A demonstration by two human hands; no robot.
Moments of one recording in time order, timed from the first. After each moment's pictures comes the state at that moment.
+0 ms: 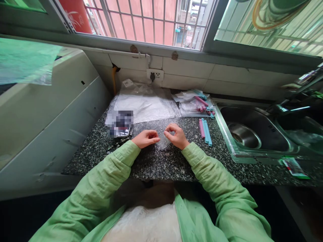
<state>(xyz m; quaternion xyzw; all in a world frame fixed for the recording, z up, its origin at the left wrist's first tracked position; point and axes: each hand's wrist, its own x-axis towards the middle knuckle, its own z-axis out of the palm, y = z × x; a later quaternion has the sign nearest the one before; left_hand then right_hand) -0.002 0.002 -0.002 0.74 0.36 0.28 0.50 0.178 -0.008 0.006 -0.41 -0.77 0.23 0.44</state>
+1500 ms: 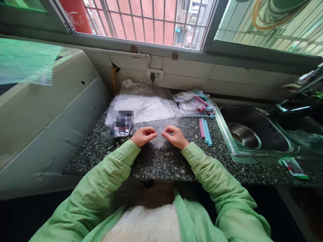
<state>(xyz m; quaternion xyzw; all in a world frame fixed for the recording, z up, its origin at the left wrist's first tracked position) -0.003 0.005 -0.004 0.69 0.38 0.37 0.49 0.178 -0.006 0.001 -0.43 -0.76 0.30 0.40</state>
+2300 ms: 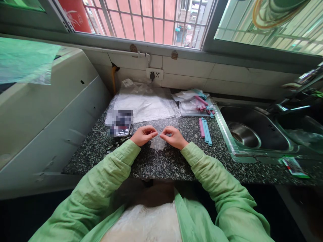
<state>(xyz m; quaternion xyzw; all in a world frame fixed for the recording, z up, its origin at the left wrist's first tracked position) -0.002 0.006 -0.004 0.70 0.38 0.40 0.44 0.173 -0.009 0.001 -0.41 -0.78 0.29 0.38</state>
